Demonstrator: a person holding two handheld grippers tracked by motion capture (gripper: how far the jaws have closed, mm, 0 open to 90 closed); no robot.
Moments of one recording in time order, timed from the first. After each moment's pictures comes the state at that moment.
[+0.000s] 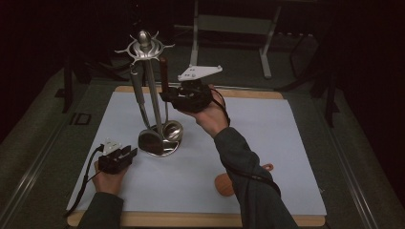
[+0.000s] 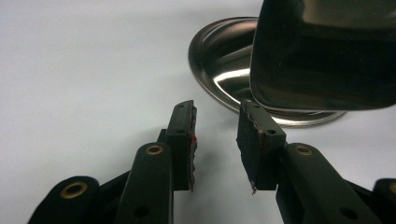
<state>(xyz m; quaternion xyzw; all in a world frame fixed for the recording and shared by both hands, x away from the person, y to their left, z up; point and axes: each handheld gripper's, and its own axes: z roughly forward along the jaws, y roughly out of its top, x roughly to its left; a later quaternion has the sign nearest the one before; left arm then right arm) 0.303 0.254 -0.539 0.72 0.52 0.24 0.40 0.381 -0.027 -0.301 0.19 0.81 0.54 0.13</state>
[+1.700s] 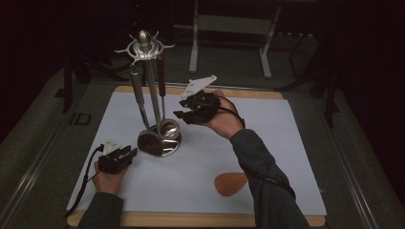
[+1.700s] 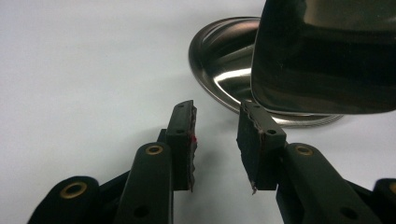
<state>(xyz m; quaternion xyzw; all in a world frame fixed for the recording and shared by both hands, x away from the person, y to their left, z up) 0.303 0.254 -0.539 0.71 0.52 0.24 0.40 0.382 -0.045 -0.325 0.13 0.89 0.40 0.16</state>
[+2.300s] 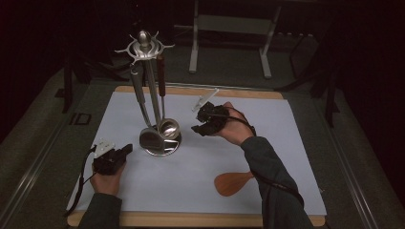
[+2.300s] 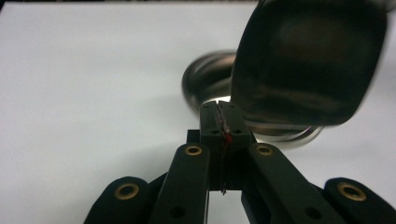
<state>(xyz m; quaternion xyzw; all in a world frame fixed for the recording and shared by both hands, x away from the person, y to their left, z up) 0.288 0.259 -0.521 0.67 0.52 0.25 0.47 0.396 -0.073 -0.376 0.17 0.93 0.28 0.14</state>
